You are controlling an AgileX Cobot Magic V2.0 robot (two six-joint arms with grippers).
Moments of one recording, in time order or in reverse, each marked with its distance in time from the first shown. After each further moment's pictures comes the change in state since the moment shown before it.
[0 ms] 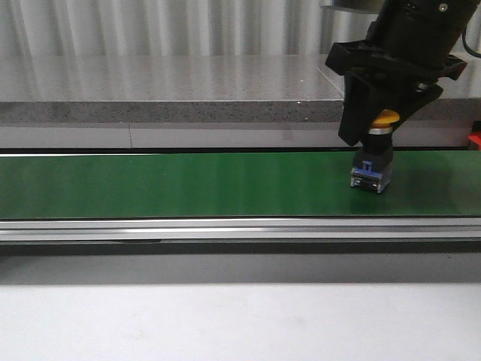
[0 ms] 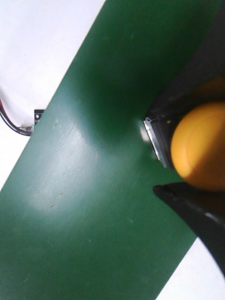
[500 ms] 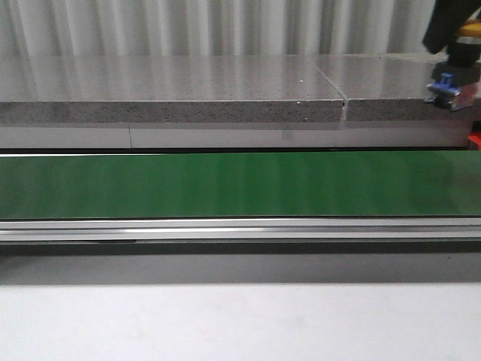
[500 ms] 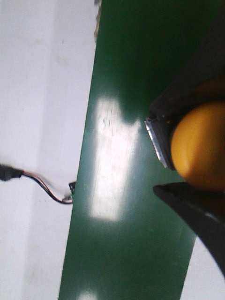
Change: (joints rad) left arm 0.000 0.000 0.000 0.000 0.000 0.000; right arm -0.232 -0.235 0.000 -0.002 0.071 0.193
